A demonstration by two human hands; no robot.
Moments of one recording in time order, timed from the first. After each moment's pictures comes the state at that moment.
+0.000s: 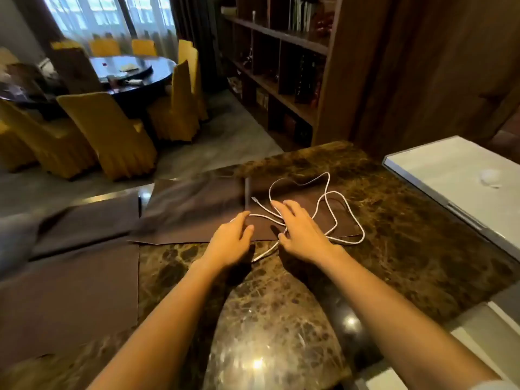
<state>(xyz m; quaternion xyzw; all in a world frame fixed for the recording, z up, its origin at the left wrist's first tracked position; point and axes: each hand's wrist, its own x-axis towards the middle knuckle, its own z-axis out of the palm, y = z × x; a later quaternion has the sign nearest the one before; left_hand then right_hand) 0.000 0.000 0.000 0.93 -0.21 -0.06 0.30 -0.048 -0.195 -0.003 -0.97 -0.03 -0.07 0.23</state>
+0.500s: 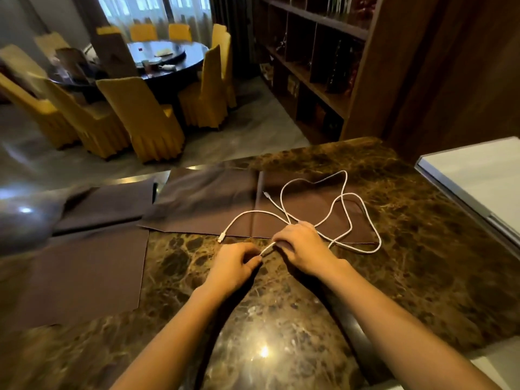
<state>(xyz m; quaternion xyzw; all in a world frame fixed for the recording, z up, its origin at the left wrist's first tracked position) -0.043 0.005 -0.026 0.93 -0.19 -0.07 0.30 -0.039 -0.204 -0.031 -0.97 -0.16 -0.04 0.19</state>
